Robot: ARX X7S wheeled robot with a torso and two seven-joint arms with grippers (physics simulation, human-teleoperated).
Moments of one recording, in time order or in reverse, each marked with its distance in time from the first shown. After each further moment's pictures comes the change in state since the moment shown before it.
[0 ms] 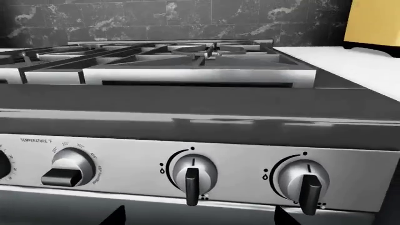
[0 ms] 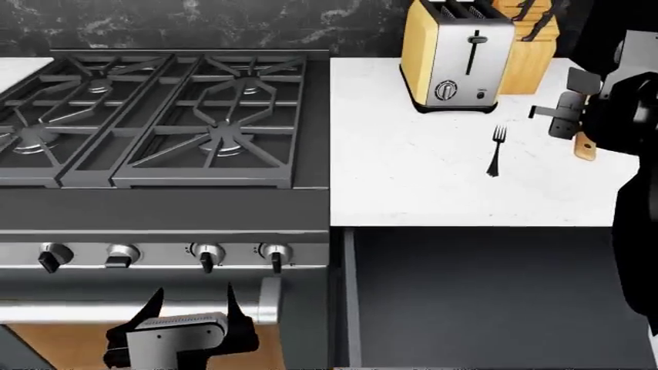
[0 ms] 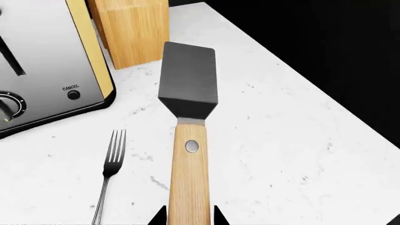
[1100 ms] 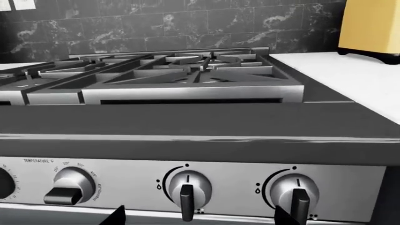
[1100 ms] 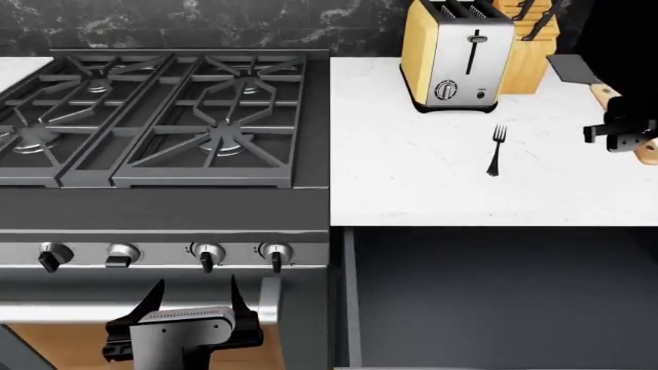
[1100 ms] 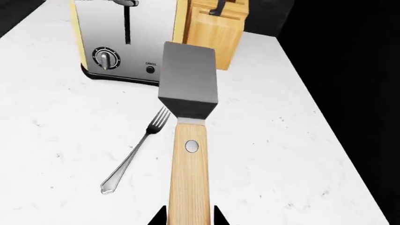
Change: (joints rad) left arm -0.009 -0.036 0.059 0.108 0.003 -0.092 -0.074; right arm -0.261 0.317 -0.307 -0.959 0.051 0.536 -0.663
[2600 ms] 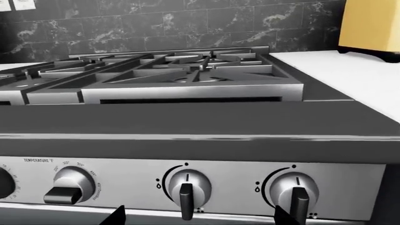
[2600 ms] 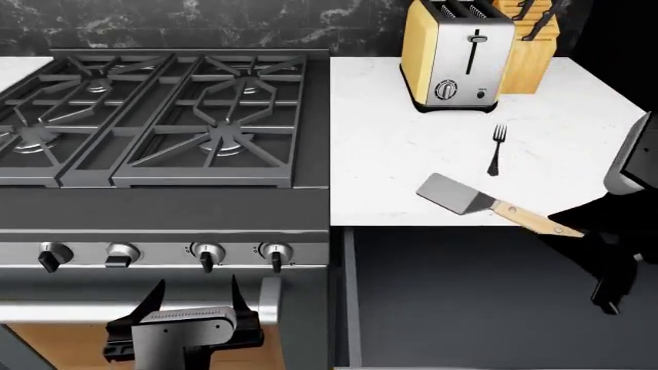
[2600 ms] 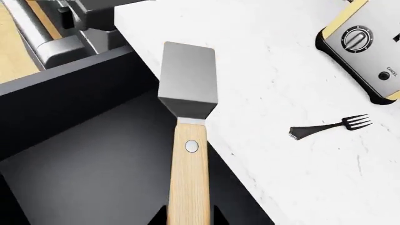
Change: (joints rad) left arm -0.010 -0.047 0.046 -0.002 -0.039 0.006 -0.060; right arm -0.559 0.429 -0.003 -0.589 0.301 -0.390 -0.490
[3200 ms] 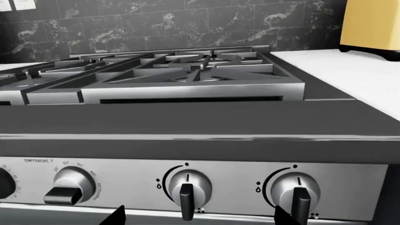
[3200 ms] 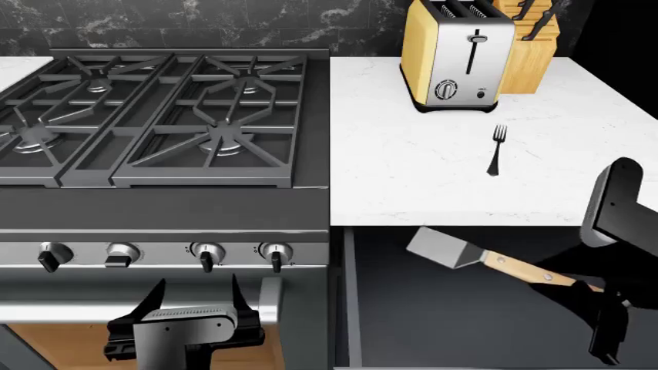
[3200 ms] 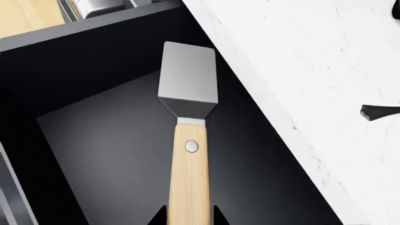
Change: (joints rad) left arm -0.010 -0.009 0.012 -0.003 -0.008 -0.006 -0.016; right arm -0.177 0.054 -0.013 -0.040 0.015 -0.100 -0.005
